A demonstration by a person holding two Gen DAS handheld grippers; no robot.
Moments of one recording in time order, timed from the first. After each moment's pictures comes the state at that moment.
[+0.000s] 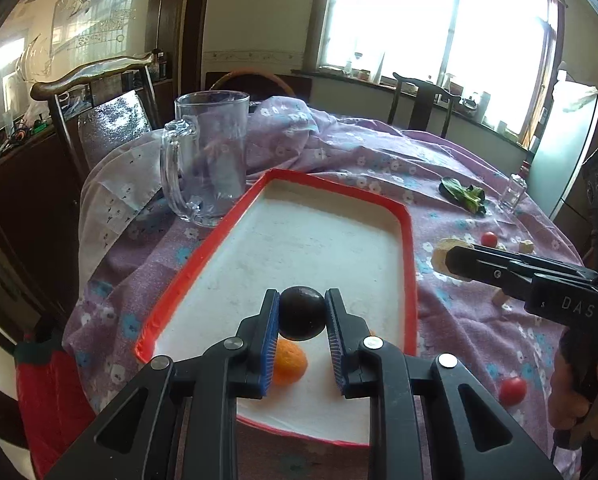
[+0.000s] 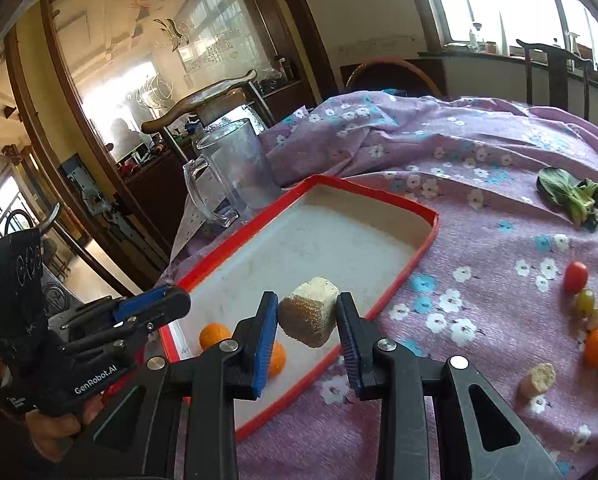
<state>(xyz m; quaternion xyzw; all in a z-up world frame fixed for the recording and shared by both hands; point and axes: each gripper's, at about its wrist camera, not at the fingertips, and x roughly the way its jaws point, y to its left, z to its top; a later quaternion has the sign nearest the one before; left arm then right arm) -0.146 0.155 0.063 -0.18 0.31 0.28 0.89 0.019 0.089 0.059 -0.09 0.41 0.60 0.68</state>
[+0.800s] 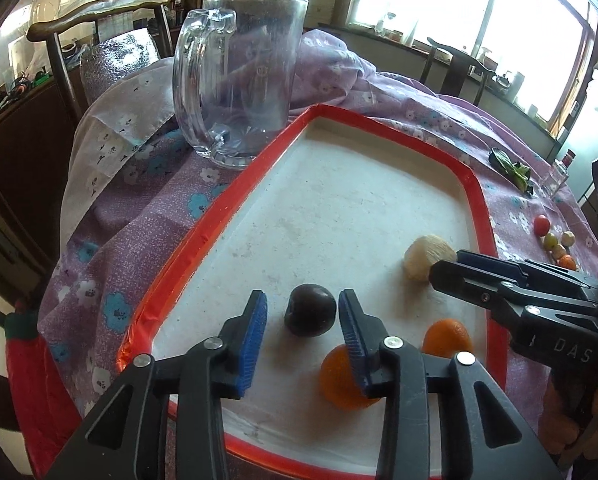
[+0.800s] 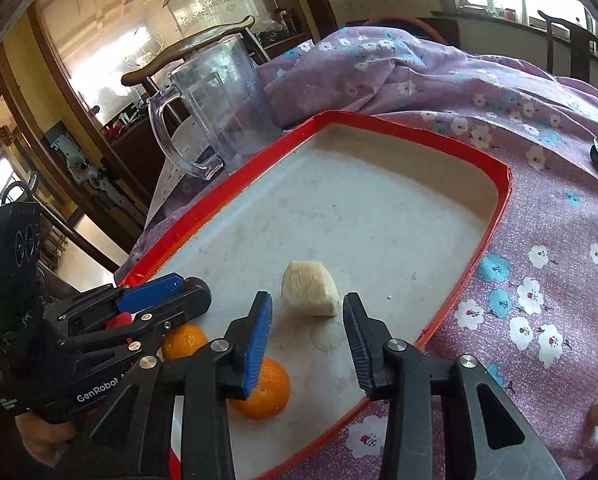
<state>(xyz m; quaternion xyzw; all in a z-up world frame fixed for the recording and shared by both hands) -0.112 0.213 0.002 -0.23 0.36 0.30 0.85 0.002 0.145 -0.003 -0.14 0.46 0.59 0.65</state>
